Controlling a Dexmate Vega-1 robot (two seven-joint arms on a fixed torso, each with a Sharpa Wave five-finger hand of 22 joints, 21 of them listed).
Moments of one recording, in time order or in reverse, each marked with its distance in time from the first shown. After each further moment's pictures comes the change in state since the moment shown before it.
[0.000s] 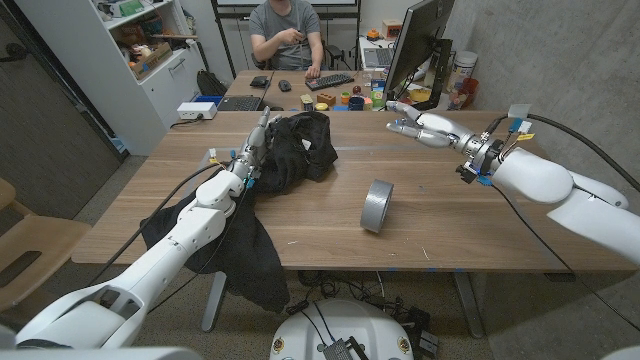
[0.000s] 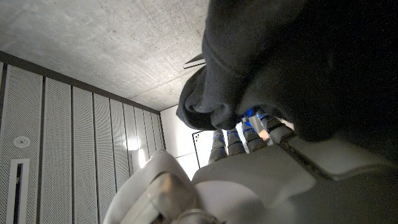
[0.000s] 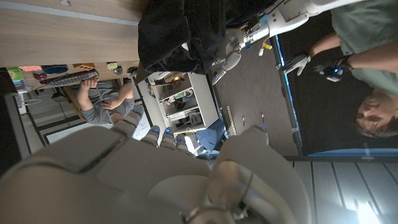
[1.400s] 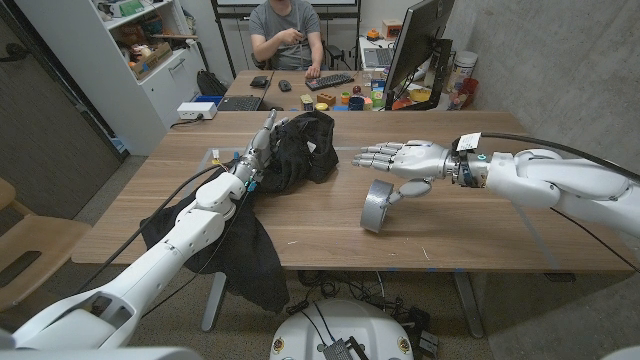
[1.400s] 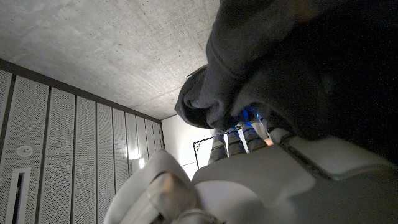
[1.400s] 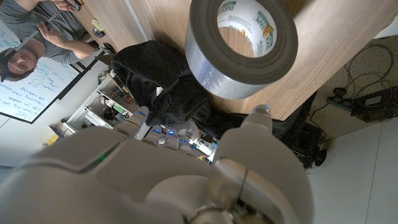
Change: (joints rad) left arm 0.040 0.034 0.006 -0.075 -0.003 0.021 -0.020; left_hand 0.000 0.000 0.004 -0.004 0.000 0.005 0.005 0.000 0.000 0.001 0.001 0.000 0.000 0.000 0.000 0.000 0.000 0.000 0.000 0.004 0.000; right arm 0.103 -0.099 -0.096 -0.032 -0.969 0.209 -0.135; right_hand 0.147 -0.014 0.025 -0.071 0.026 -0.005 -0.049 0.009 0.005 0.004 -0.047 0.012 0.005 0.000 0.000 0.007 0.000 0.004 -0.032 0.002 0.000
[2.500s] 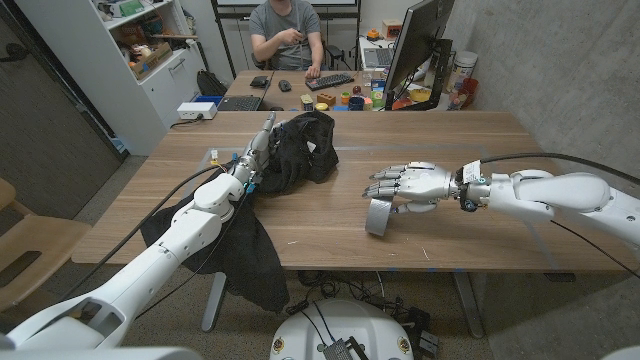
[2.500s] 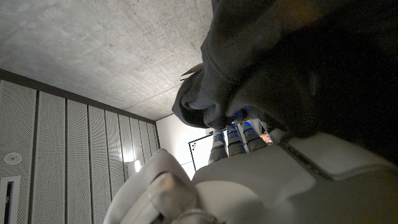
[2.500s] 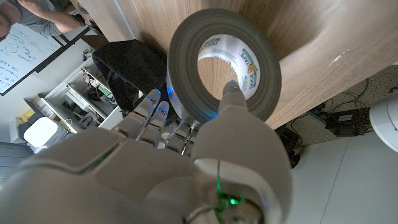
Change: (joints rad) left arm 0.028 0.030 -0.005 -0.068 0.016 0.064 0.072; left_hand 0.004 0.004 0.000 0.000 0.000 0.009 0.002 0.000 0.000 0.000 0.000 0.000 0.000 0.000 0.000 0.000 0.000 0.005 -0.005 0.000 0.000; right arm 0.084 -0.007 -0.171 0.169 -0.229 0.066 -0.262; right_hand 0.435 0.072 0.142 -0.012 0.074 0.352 -0.153 0.166 0.036 0.416 -0.129 0.226 0.068 0.439 -0.007 0.148 0.070 0.341 -0.069 0.115 0.028
